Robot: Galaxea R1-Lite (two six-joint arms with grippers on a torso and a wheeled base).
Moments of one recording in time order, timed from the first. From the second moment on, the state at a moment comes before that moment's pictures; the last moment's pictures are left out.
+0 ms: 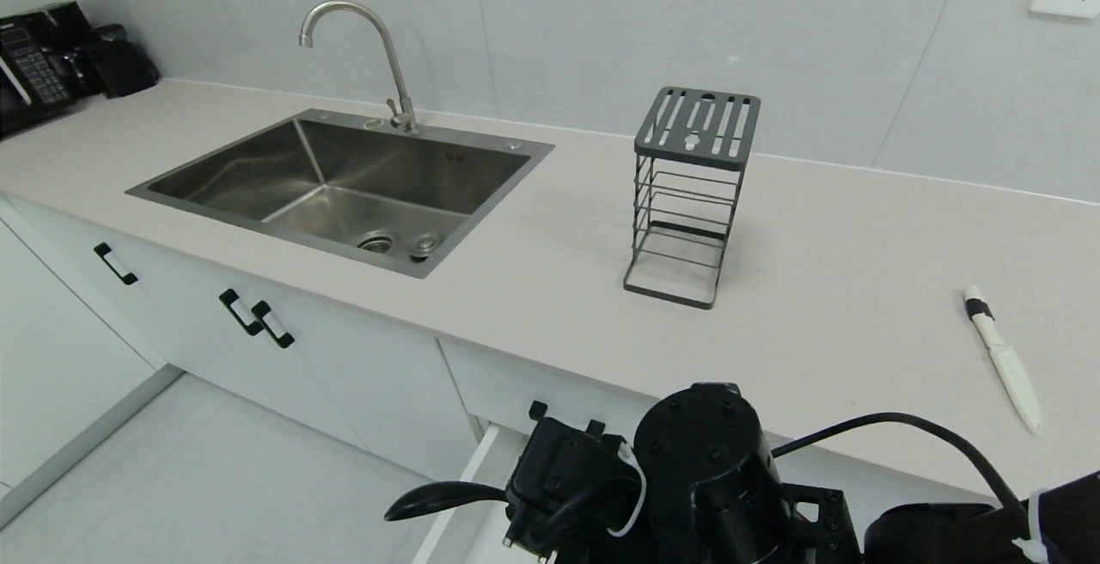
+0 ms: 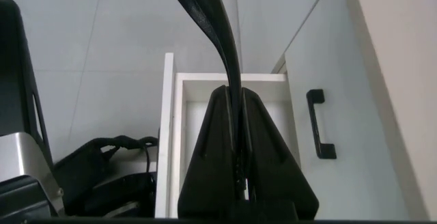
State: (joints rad) left arm 0.00 0.00 0.00 0.00 0.04 -0.04; right arm 1.09 1.91 -0.83 -0.70 -0.04 -0.26
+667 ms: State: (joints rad) left arm 0.00 0.00 0.00 0.00 0.04 -0.04; right arm 1.11 1.90 -0.83 -0.70 -0.04 -0.26
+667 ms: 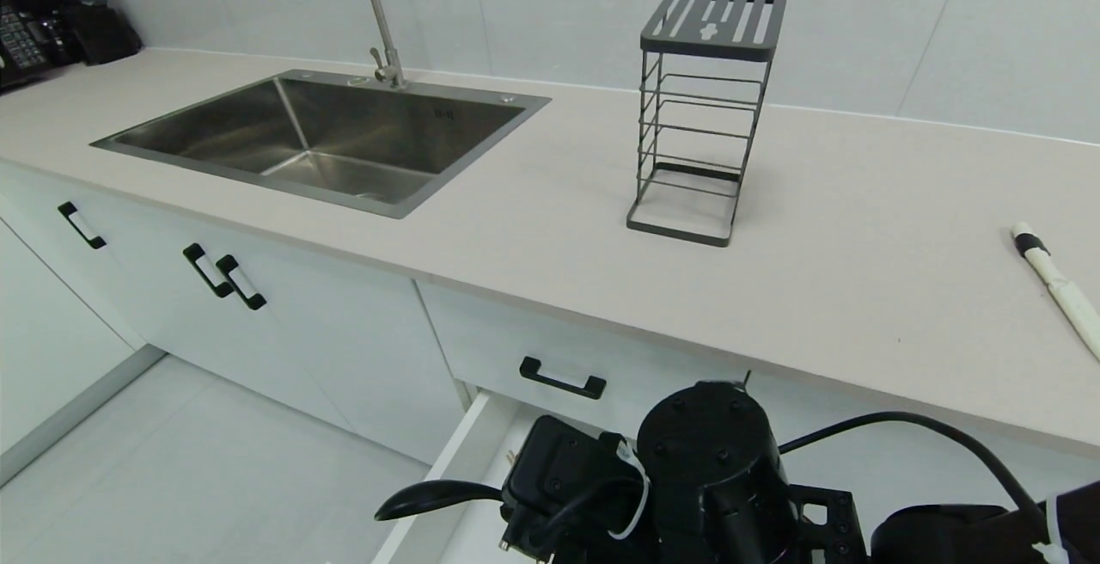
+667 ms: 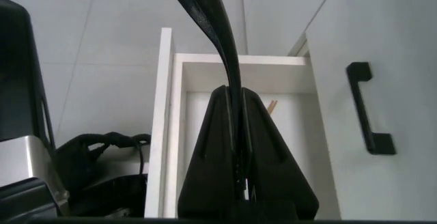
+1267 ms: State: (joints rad) left arm 0.00 0.00 0.00 0.00 0.04 -0.04; right arm 1.11 1.87 -0.83 -0.65 -0.04 -0.26
